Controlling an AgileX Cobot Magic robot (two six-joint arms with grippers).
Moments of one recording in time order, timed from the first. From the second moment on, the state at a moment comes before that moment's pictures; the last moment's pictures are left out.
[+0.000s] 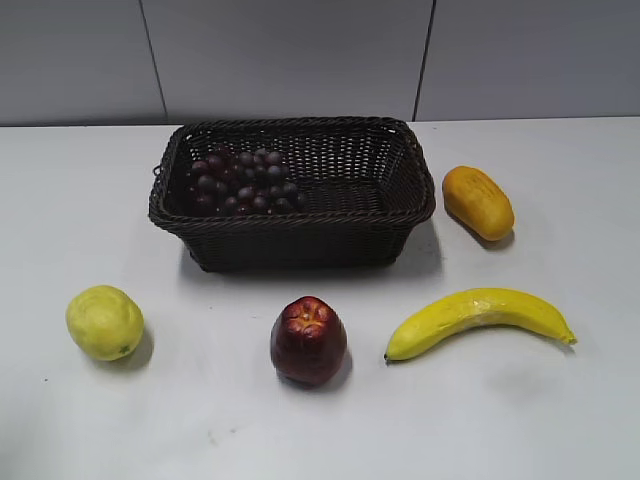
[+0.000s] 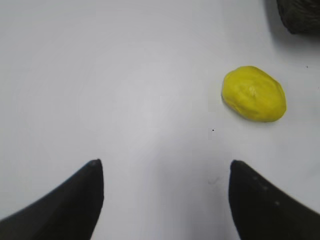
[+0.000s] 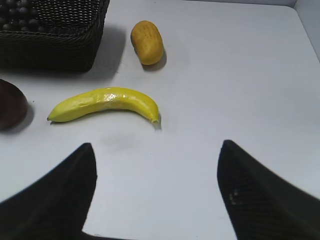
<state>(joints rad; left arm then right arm) -0.01 0.88 -0.86 -0.11 1.10 0.15 0.03 -0.01 -0.51 0.20 1.04 -0.15</state>
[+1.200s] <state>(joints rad) -0.01 0.07 -0.48 -0.05 1.08 0.14 0.03 -0.01 -0.51 0.20 1.04 -0.15</state>
